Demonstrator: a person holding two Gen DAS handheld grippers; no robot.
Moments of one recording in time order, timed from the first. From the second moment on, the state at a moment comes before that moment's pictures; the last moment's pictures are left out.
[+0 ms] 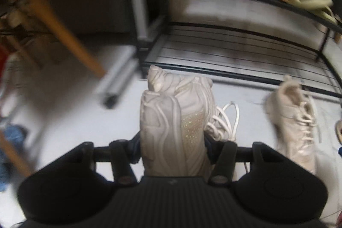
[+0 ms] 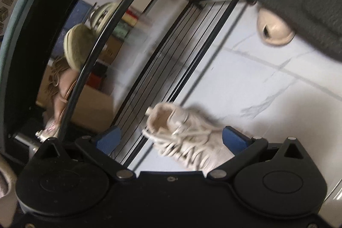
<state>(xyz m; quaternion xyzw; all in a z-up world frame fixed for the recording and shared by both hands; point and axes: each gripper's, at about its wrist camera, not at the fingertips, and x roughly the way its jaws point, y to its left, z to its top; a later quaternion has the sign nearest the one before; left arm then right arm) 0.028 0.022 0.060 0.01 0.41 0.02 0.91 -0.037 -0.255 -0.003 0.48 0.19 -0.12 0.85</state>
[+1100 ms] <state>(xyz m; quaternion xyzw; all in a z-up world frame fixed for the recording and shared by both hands) -0.077 0.080 0.046 -0.01 0.37 0.01 0.93 0.007 -0.202 -0.050 0.49 0.40 0.10 0.77</state>
